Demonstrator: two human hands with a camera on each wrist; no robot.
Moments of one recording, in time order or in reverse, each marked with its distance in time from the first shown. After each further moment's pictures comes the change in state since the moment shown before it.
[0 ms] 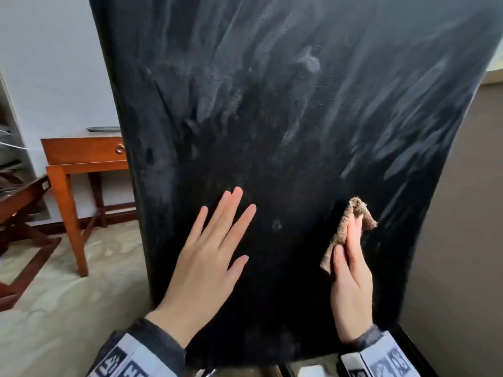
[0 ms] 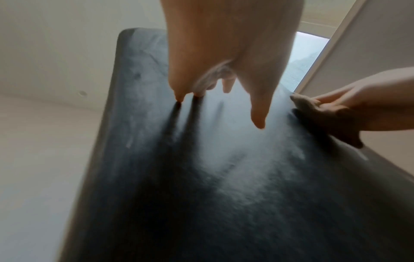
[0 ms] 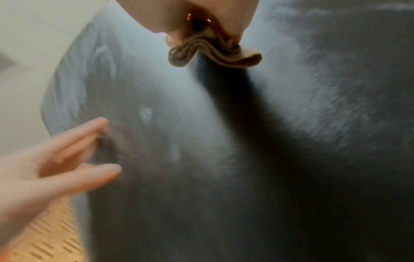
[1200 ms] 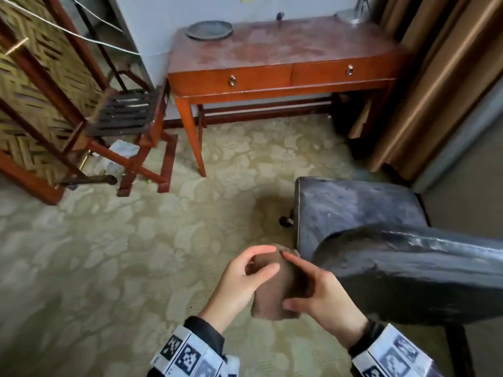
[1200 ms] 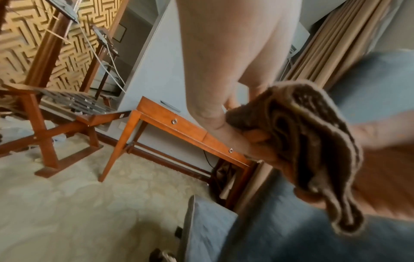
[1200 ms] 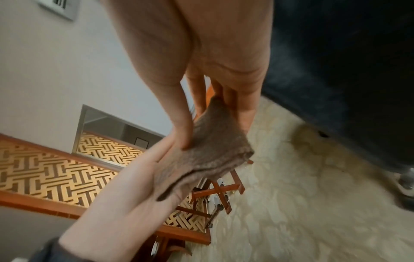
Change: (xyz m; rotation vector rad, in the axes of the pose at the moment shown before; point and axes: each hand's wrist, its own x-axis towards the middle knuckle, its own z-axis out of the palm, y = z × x) left_hand 0.053 -0.171 -0.265 -1.145 -0.282 -1.265; right_hand 0.053 -0.249 0.275 -0.206 -1.055 0.934
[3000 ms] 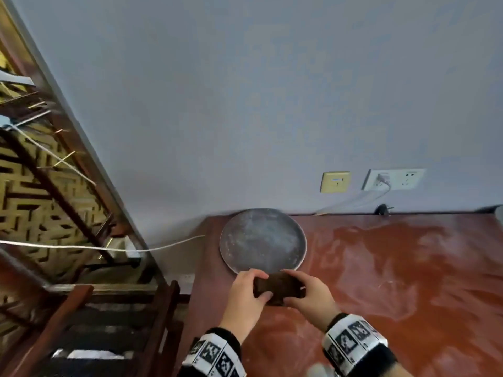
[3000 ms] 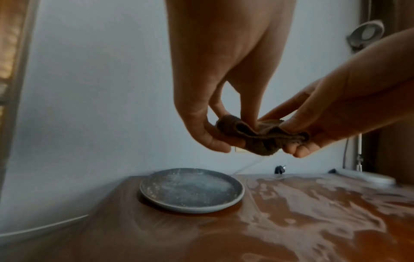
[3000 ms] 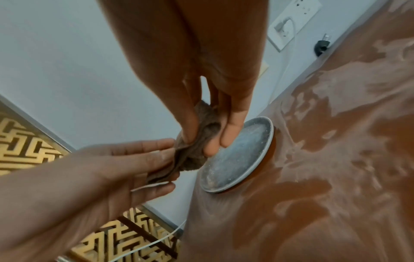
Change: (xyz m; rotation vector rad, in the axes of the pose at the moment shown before) left_hand 1.045 0.316 -0.432 0.575 0.290 0.167; right_hand 1.112 -0.476 -0.124 -0.490 0.074 -0.123
